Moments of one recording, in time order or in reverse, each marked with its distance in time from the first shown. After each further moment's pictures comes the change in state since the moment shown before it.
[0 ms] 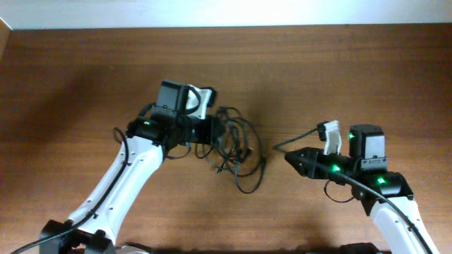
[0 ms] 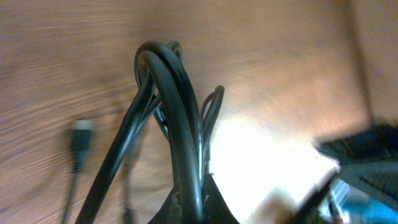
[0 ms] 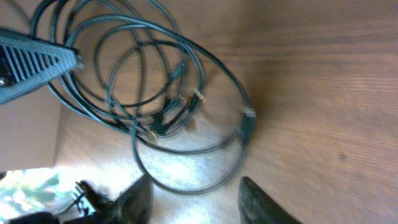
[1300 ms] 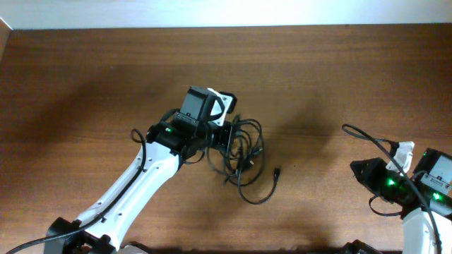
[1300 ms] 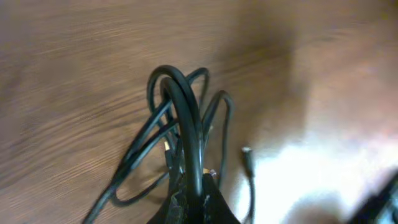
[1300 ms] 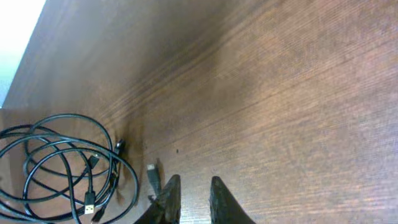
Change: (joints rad) left arm -0.151 0.000 0.000 0.047 -0.201 0.041; right arm -0.645 -0.061 0.009 -0.320 0.072 -0.129
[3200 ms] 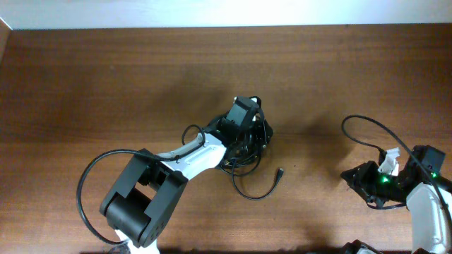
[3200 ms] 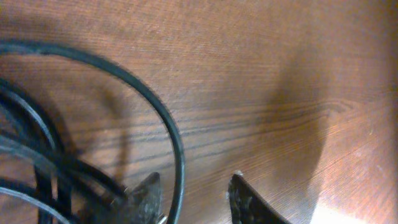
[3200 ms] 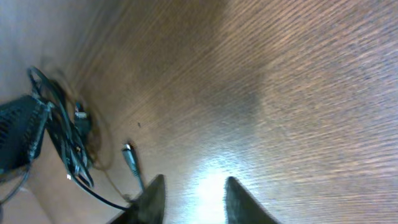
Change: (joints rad) left arm -0.171 0.427 0.000 0.522 -0.102 -0.532; right arm 0.000 0.257 0.000 -0.049 0.040 -0.002
